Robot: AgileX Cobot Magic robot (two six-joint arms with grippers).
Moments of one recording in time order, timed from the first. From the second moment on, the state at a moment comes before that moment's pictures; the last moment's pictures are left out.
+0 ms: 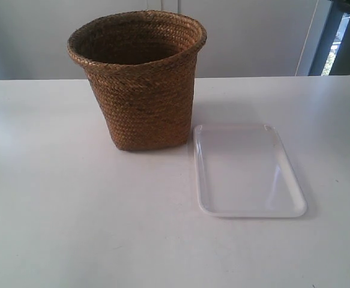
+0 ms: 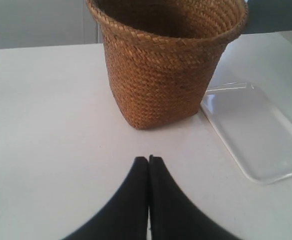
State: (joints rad) left arm -0.01 0.61 -0.66 -0.55 0.61 0.40; right arm 0.10 0.94 -0.87 0.32 0.17 -0.06
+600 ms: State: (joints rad) left arm -0.01 0.80 -0.76 -0.47 0.61 0.44; right arm 0.10 1.07 -1.00 0.32 0.34 -0.12
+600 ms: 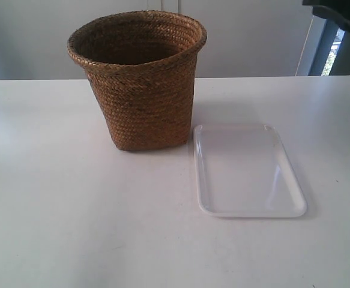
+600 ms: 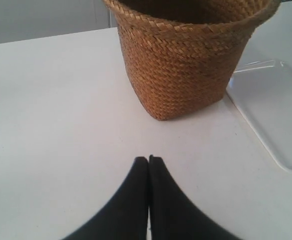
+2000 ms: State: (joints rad) left arm -0.01 1.41 -1.30 -0.45 0.68 0.21; right arm 0.10 1.67 -1.81 0.14 0.86 -0.07
